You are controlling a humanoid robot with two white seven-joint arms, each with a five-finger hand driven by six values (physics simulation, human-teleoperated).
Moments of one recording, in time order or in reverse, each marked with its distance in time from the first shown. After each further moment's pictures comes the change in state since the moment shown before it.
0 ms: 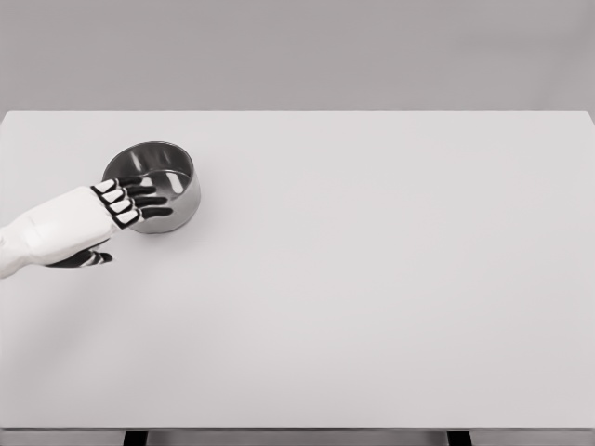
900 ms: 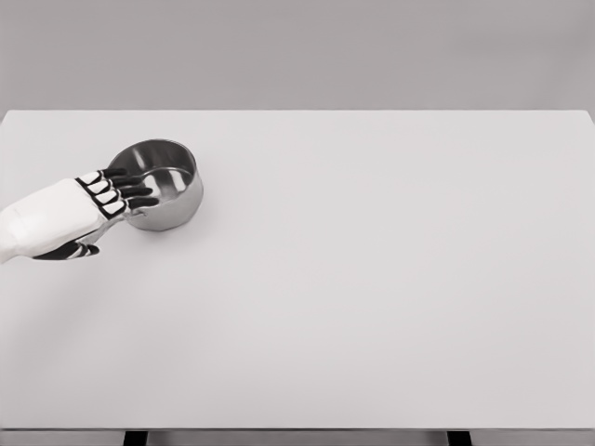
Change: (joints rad) left arm 0.000 0.007 0.029 0.033 0.000 0.000 -0.005; right arm 0.000 0.000 0.000 0.000 0.000 0.000 0.000
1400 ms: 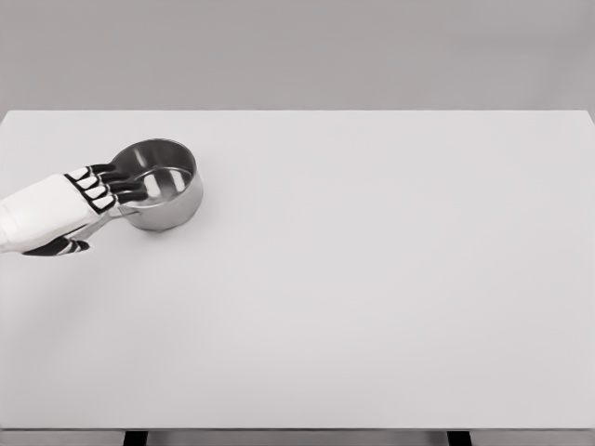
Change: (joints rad) left arm 0.000 0.006 0.016 0.030 -0.001 0.000 -0.002; right arm 0.000 0.000 0.000 0.000 0.000 0.000 0.000
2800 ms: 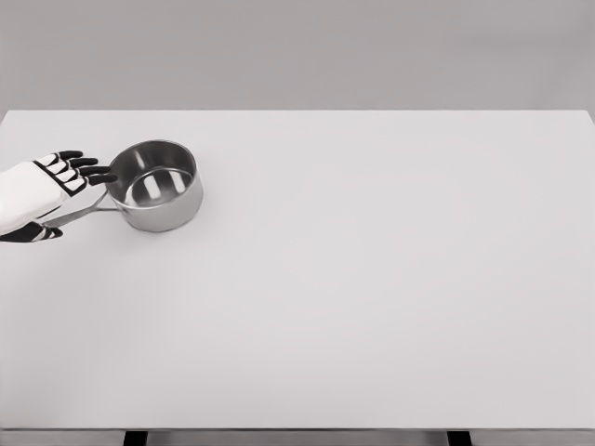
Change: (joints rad) left arm -0.046 -0.008 0.004 0.131 -0.002 0.000 0.001; right arm 0.000 0.000 0.000 0.000 0.000 0.000 0.000
